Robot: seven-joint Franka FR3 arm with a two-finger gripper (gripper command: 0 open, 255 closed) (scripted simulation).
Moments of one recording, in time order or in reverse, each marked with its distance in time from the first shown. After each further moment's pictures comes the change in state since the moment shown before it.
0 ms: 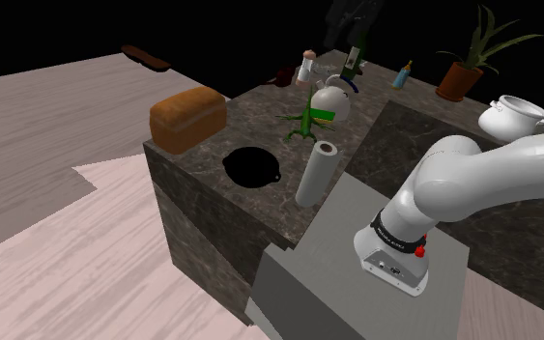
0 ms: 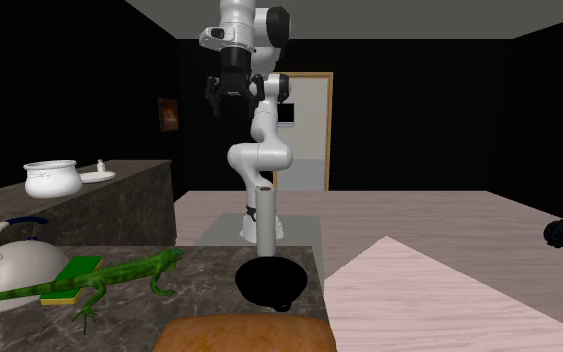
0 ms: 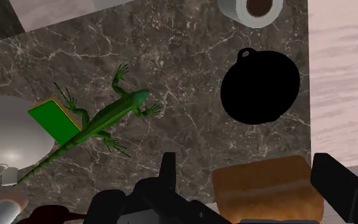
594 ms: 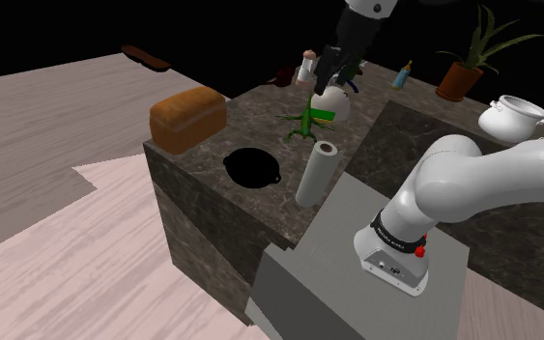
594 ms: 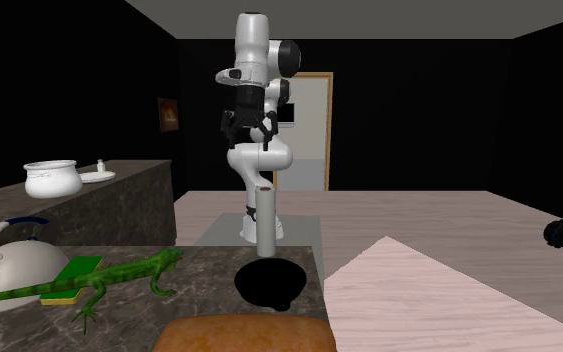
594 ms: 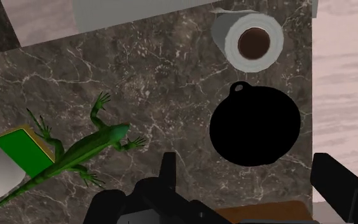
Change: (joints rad) arm 0.035 -0.078 0.054 -0.243 0.027 0.103 0.030
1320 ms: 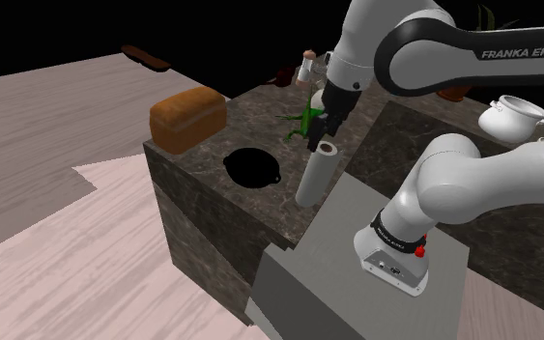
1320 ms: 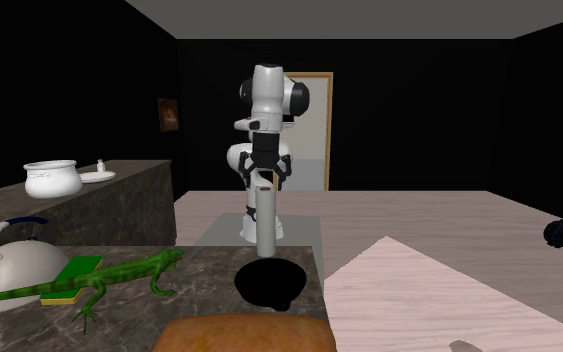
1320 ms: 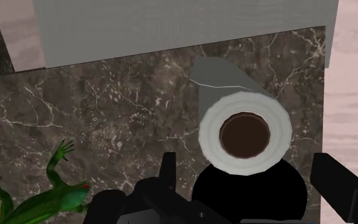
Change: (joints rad) arm 0.070 -0.060 0.078 -0.303 0.058 0.159 0.040
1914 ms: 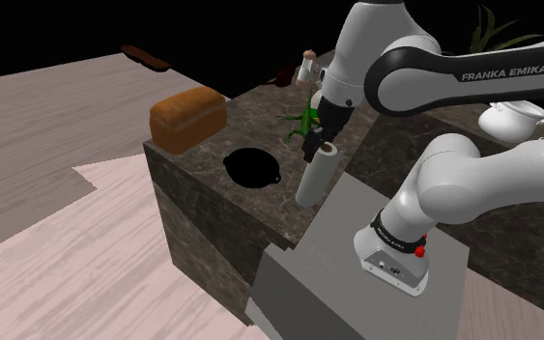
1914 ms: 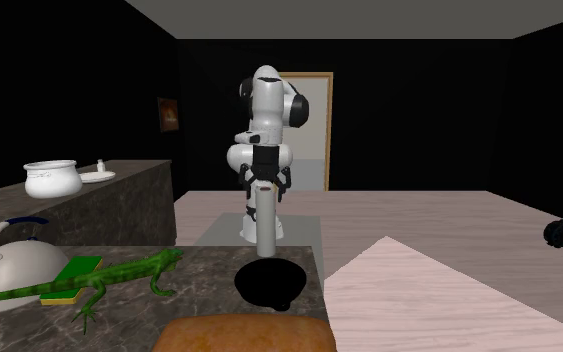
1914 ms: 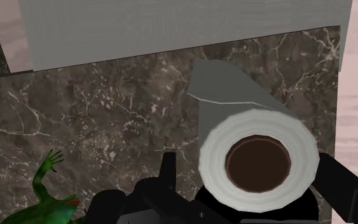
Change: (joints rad) arm 0.004 0.025 0.009 -0.079 0.008 0.101 0.003
